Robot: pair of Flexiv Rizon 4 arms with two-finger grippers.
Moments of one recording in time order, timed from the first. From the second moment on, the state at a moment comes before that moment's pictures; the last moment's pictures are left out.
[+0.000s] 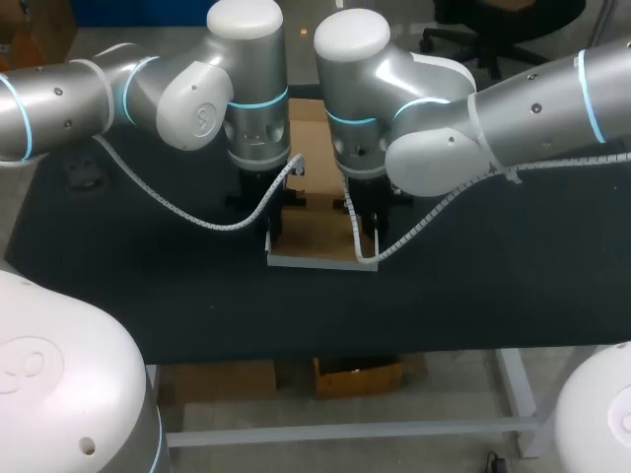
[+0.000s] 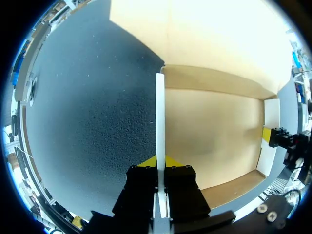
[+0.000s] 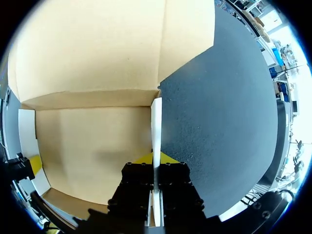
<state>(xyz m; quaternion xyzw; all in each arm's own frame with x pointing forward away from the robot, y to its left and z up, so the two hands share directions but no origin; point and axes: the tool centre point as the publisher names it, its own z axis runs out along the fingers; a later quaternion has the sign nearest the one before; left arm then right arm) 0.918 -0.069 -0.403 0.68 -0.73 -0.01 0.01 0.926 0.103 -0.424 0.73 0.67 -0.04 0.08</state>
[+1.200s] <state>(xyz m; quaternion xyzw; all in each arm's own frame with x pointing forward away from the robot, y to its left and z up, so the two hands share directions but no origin) 0.918 -0.067 -0.403 0.68 -0.73 -0.01 0.01 0.924 0.114 -0.420 0.73 0.68 -0.01 0.06</state>
